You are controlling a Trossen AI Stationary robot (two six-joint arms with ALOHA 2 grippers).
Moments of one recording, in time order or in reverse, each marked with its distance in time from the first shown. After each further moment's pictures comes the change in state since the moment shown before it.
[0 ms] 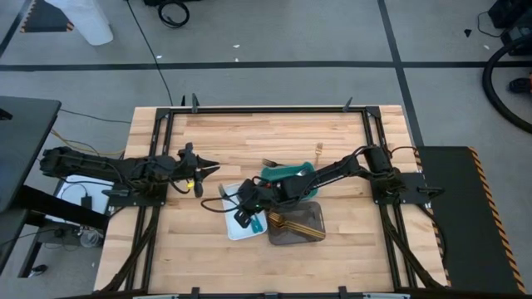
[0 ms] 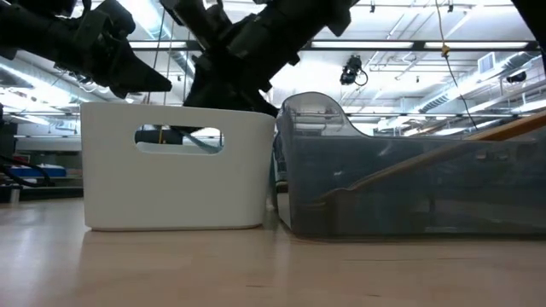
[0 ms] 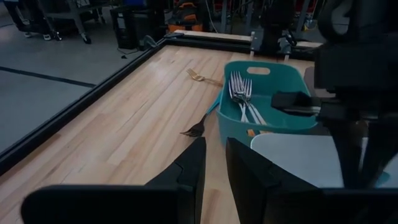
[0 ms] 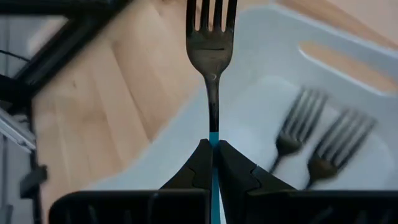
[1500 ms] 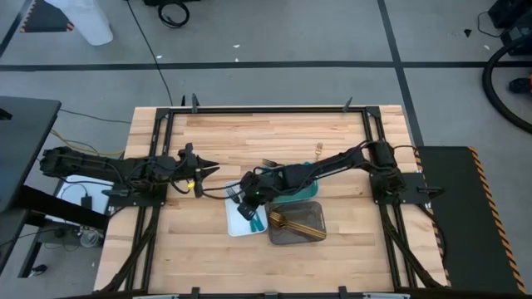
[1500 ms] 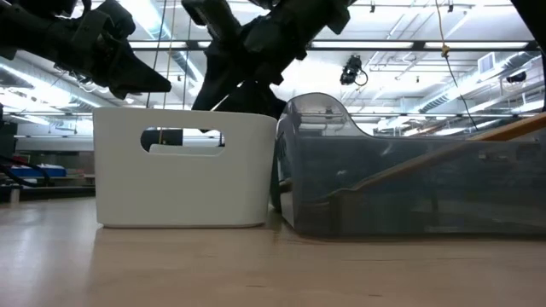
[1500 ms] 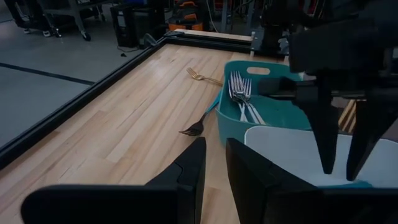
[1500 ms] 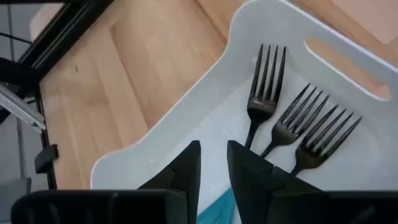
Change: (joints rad) left arm 0.000 0.000 0.000 -0.003 0.000 -0.019; right arm -0.061 -0.056 0.001 -0.105 -0.158 -0.035
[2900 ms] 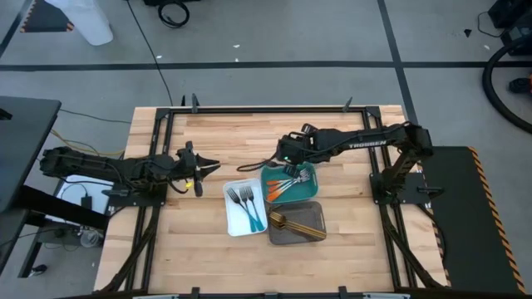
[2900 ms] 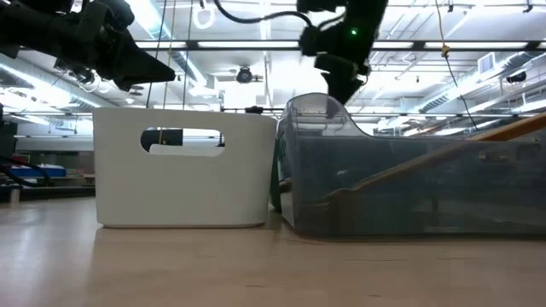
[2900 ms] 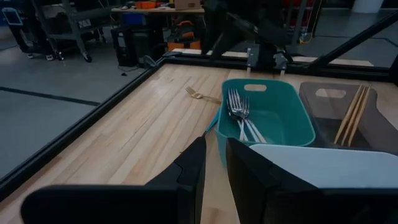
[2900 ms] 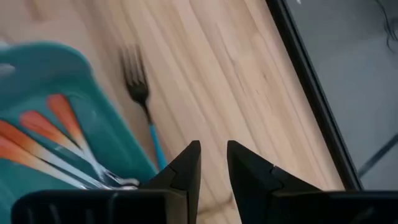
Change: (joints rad) left arm 0.000 0.000 -0.001 0.078 0.000 0.074; right arm -0.184 -0.373 -0.153 -0.645 0.498 -0.490
